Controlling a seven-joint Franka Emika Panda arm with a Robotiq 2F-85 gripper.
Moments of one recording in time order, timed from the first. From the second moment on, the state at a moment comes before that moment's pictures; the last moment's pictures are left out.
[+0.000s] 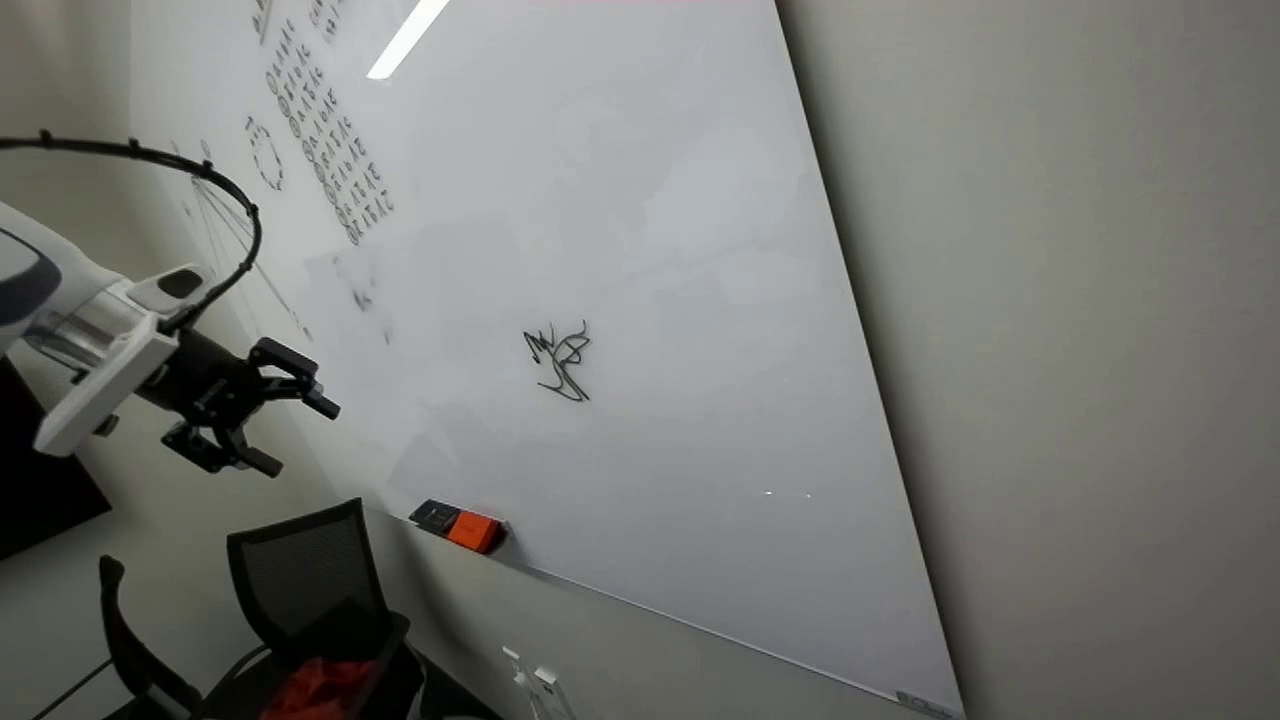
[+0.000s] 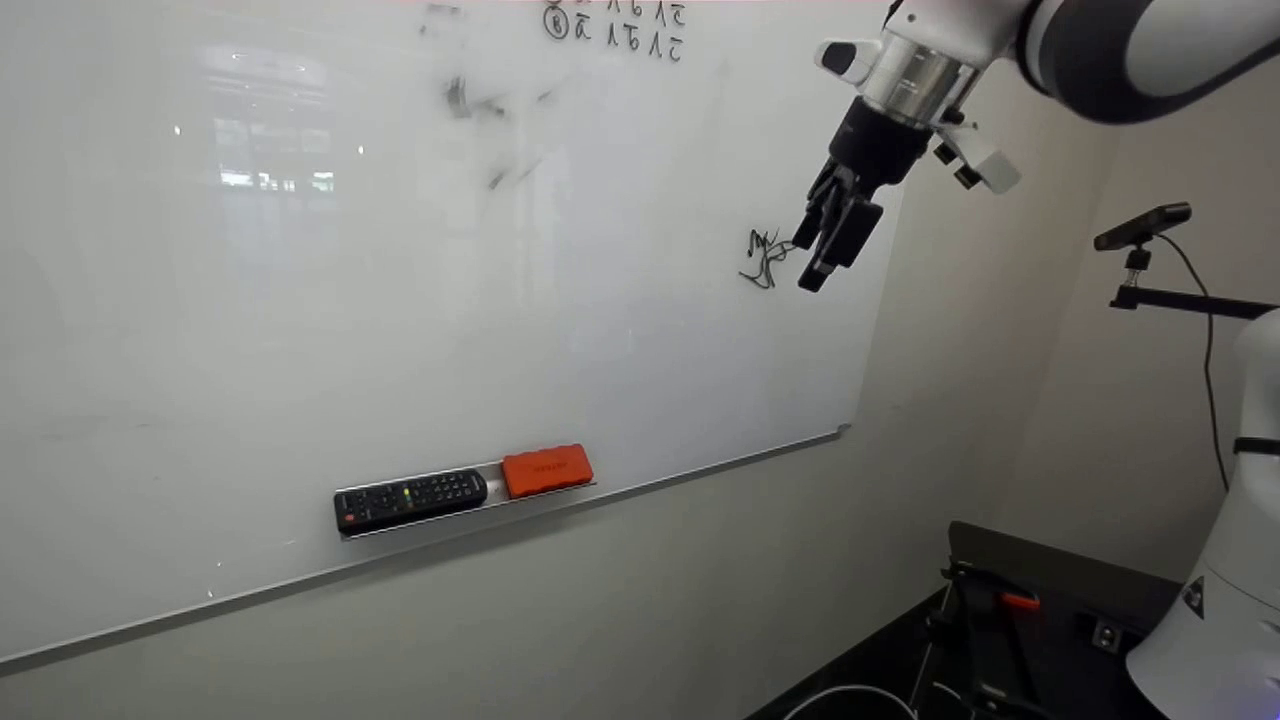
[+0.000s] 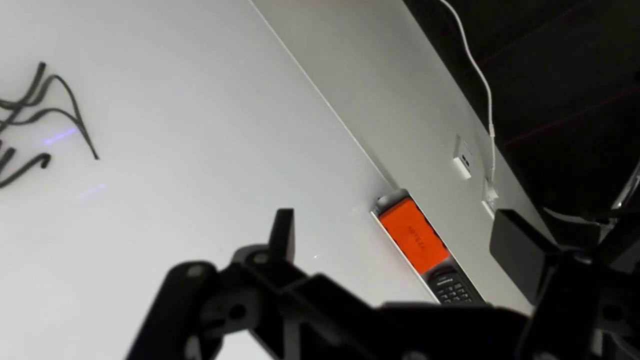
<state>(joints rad) 0.01 -0.59 0.10 -2.53 -0.35 2.29 -0.07</state>
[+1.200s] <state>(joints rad) -0.08 -0.07 0.11 -2.45 -1.13 2.76 0.01</state>
